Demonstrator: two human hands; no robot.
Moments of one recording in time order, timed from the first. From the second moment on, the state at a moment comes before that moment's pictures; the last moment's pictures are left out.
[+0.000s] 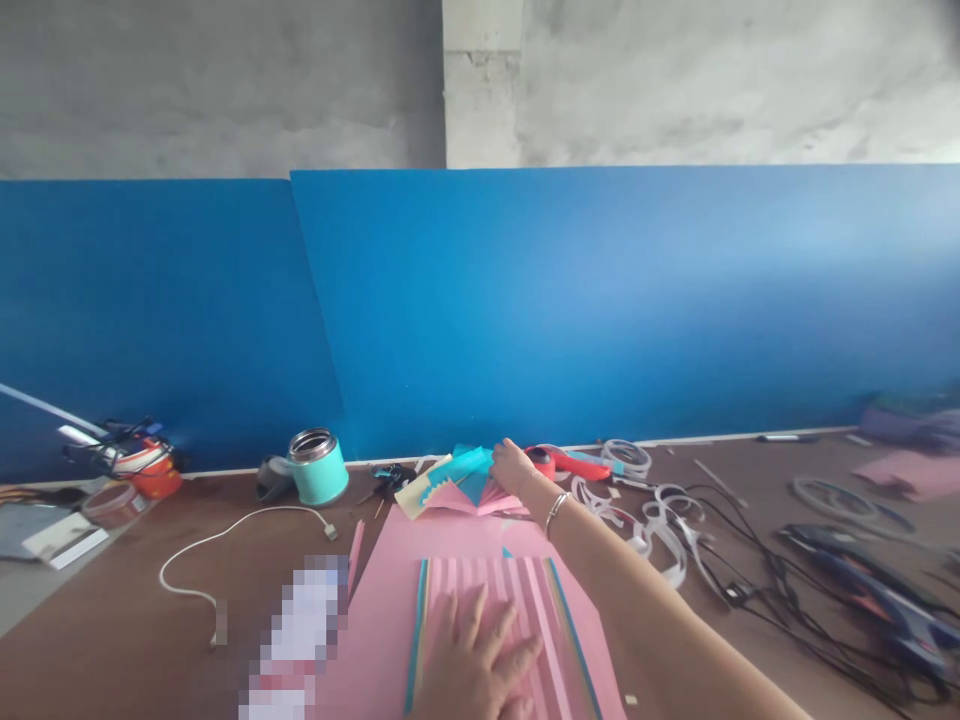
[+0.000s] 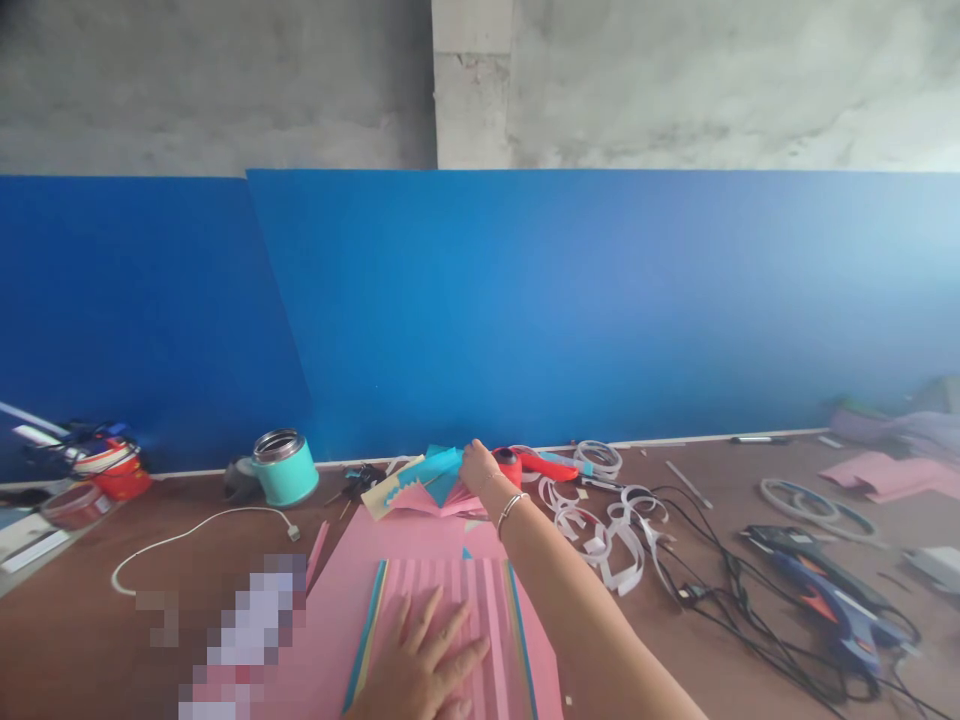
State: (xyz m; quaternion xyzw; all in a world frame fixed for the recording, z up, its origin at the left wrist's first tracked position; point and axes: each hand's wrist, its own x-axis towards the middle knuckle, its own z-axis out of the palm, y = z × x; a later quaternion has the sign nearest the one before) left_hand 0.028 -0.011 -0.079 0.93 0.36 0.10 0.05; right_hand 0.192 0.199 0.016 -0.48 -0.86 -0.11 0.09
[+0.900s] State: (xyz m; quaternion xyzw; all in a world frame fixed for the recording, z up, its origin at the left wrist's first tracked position) left_hand 0.024 -0.019 -0.065 0.84 0.50 0.20 0.09; right_hand 0.163 0.067 0.033 -0.39 -0.52 0.56 0.52
